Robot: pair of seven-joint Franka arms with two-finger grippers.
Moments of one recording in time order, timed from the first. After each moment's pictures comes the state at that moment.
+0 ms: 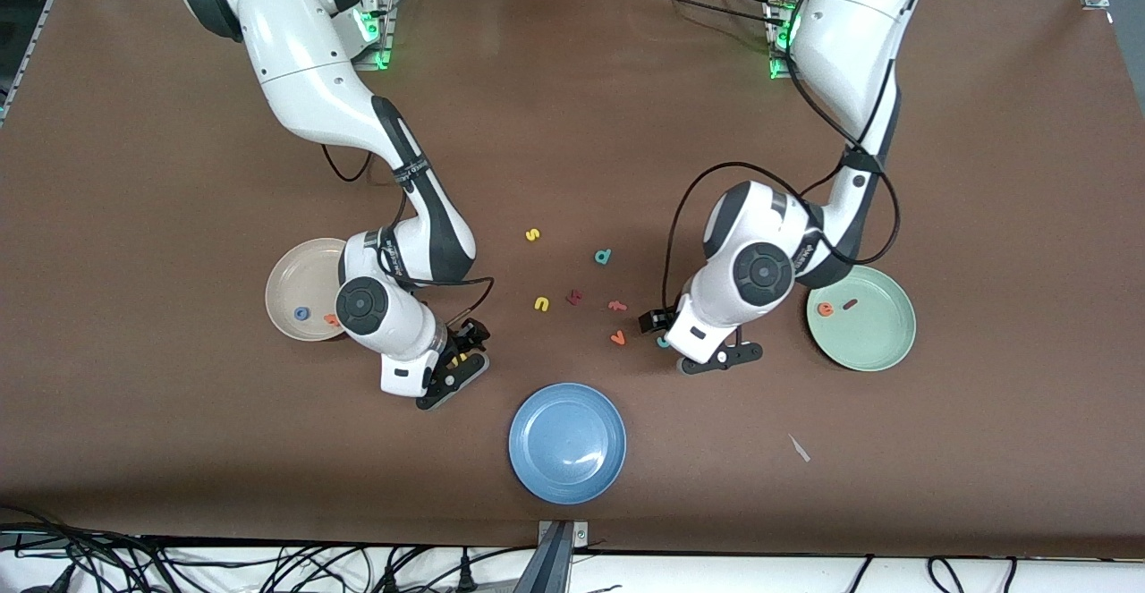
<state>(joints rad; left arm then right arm) -0.52 0.81 0.08 -1.34 -0.23 2.08 -0.66 0.49 1.01 -0.13 -1.20 0.30 2.30 -0.42</state>
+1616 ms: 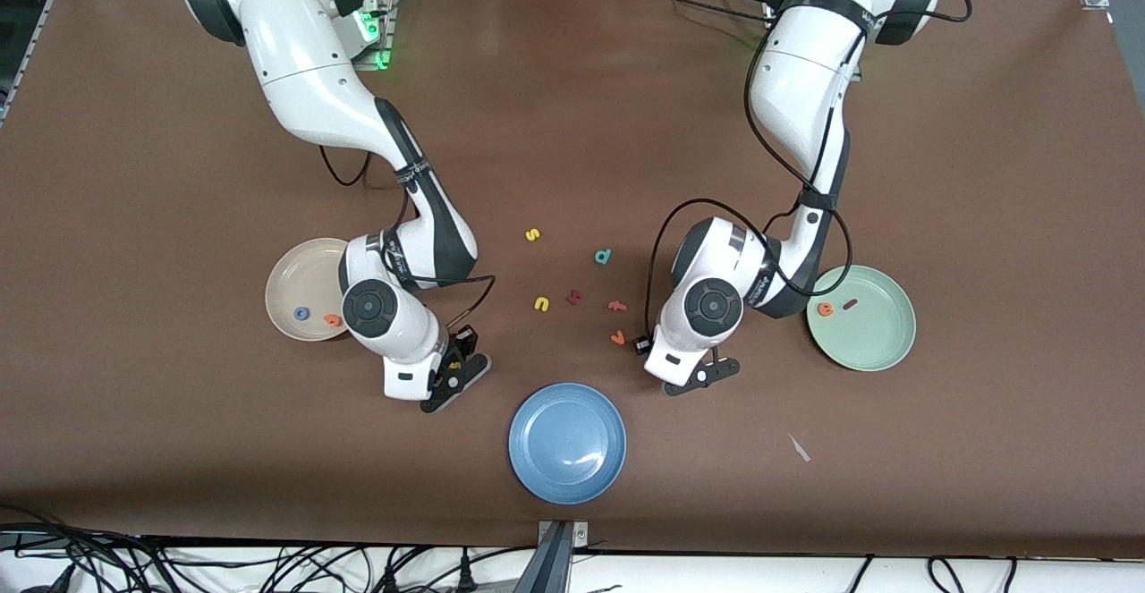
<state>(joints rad) -0.56 1.02 0.14 -1.13 -0.23 2.07 -0.72 0.49 1.02 -0.13 -1.16 0.22 2.26 -0.43</state>
